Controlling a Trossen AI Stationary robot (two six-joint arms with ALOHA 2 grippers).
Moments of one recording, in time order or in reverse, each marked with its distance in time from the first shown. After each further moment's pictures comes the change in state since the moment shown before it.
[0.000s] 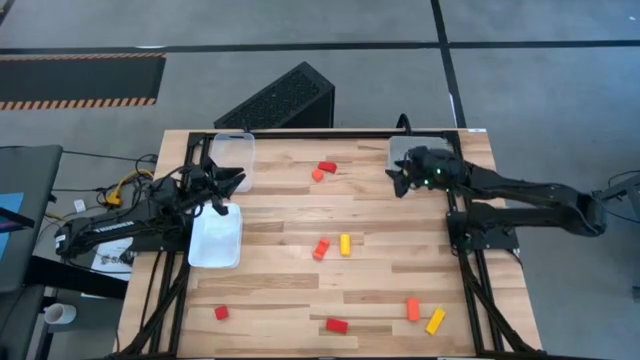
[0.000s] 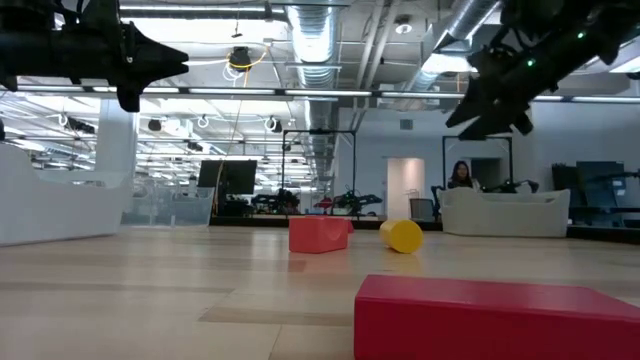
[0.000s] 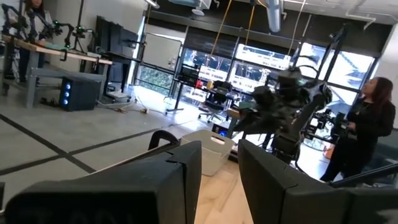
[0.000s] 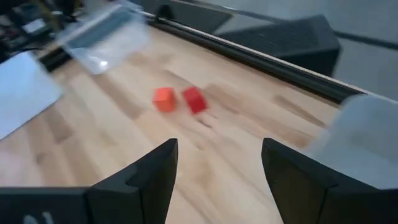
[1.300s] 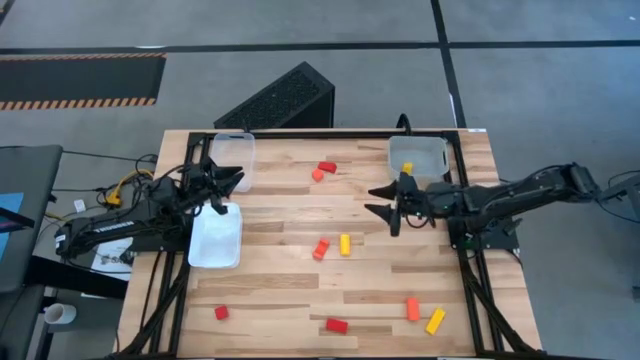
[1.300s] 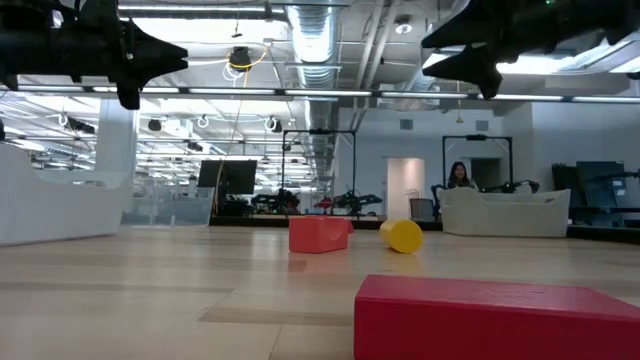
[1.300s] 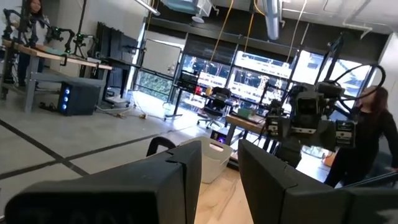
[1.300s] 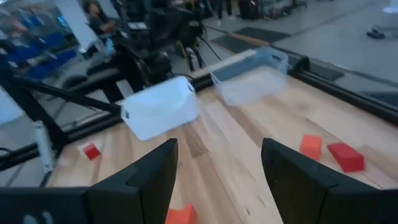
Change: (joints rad) left arm 0.000 0.000 0.000 0.029 -0.005 -0.007; right arm 0.474 0.112 -0.031 0.463 0.115 -0.040
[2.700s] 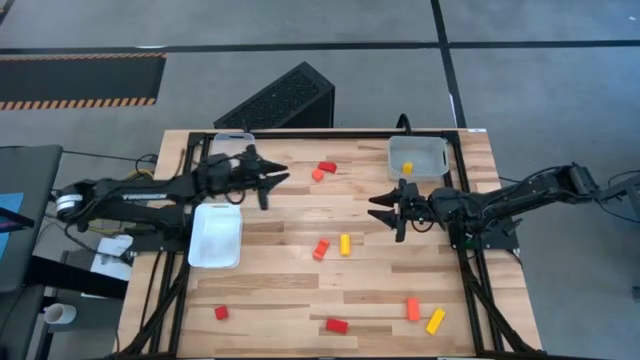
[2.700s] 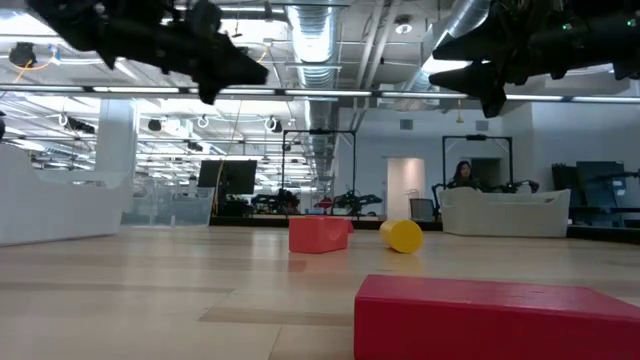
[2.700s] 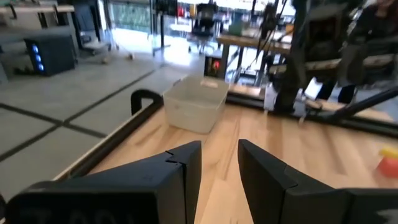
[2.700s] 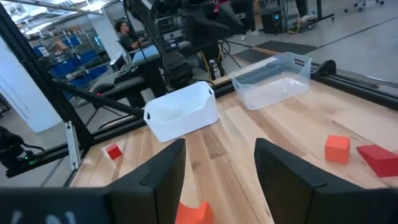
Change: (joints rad) left arm 0.000 0.855 0.398 0.118 0.139 0.198; right arm -0.010 0.002 -0.167 0.267 -0.080 -0.003
